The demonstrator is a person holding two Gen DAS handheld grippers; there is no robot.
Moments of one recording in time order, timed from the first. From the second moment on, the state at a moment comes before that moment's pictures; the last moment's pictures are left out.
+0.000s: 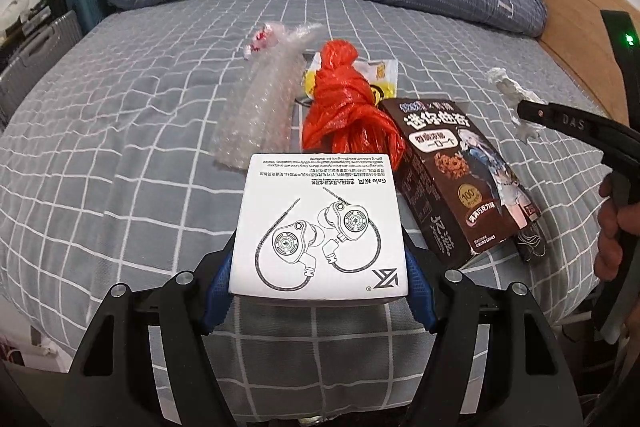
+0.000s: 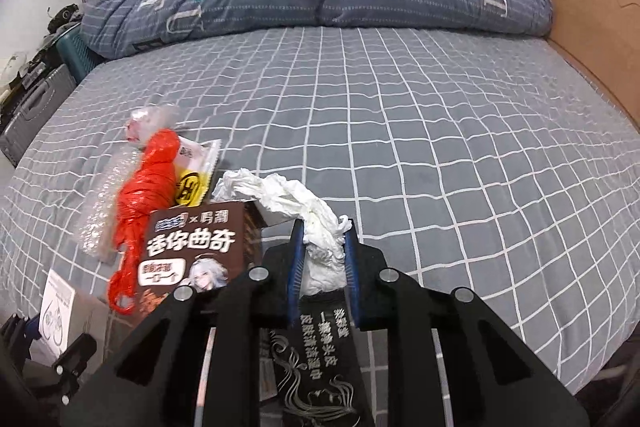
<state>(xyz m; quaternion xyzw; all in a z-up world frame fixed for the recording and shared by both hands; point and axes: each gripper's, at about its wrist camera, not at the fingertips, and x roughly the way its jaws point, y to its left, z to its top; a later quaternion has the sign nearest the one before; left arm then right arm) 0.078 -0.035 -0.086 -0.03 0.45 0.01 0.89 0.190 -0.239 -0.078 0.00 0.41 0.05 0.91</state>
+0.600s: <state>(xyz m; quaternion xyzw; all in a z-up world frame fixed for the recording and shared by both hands) 0.051 -0.021 -0.056 -0.04 0.43 -0.01 0.90 0.122 -0.223 -0.054 0.00 0.39 0.07 0.92</state>
